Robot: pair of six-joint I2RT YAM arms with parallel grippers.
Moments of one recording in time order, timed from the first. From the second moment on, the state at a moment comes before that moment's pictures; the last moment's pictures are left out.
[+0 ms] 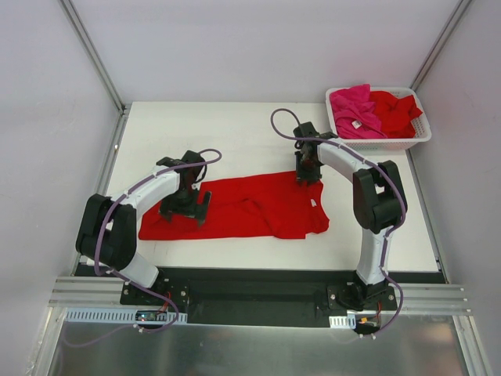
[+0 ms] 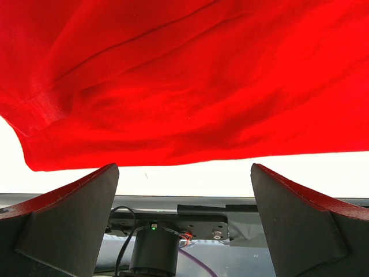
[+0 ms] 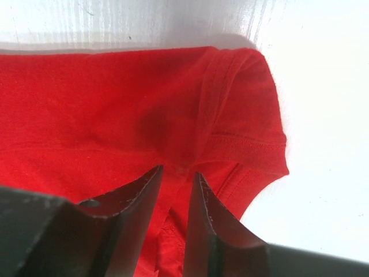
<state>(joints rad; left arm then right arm) -0.37 1.54 1.02 -1.02 -0.06 -0.23 0.41 1.99 1.49 -0.80 0.11 0.38</state>
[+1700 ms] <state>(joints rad) -0.37 1.58 1.03 -1.02 -0.07 -0.22 0.41 2.02 1.70 -0.92 0.15 0.34</state>
